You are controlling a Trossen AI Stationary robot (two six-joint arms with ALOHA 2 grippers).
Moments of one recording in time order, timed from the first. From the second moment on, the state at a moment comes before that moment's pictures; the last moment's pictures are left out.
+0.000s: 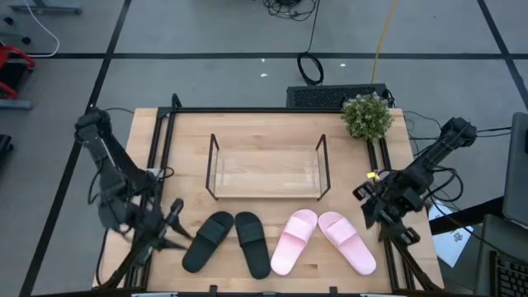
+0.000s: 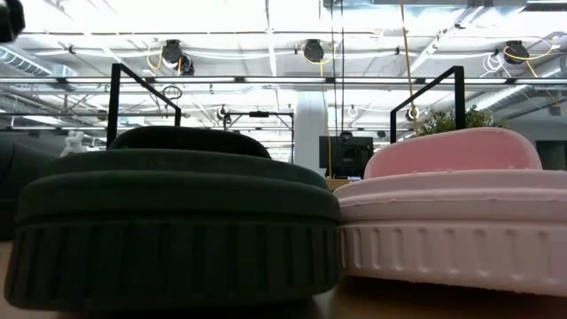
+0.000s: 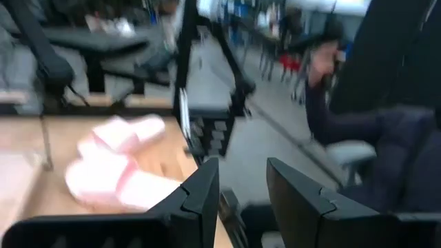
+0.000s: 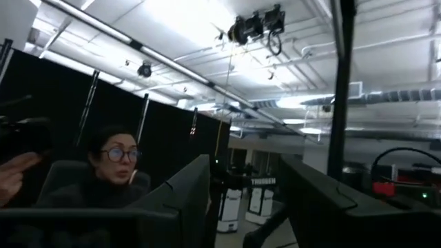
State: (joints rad) left arm -1.03 0.94 0.73 0.05 -0.56 -0.34; right arm 0.72 0.83 0.47 0.90 -0.11 -0.12
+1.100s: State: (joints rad) left arm -0.97 1.74 1.18 -1.04 -0.50 -1.03; right arm 0.77 1.15 0.74 0.80 0.16 -0.38
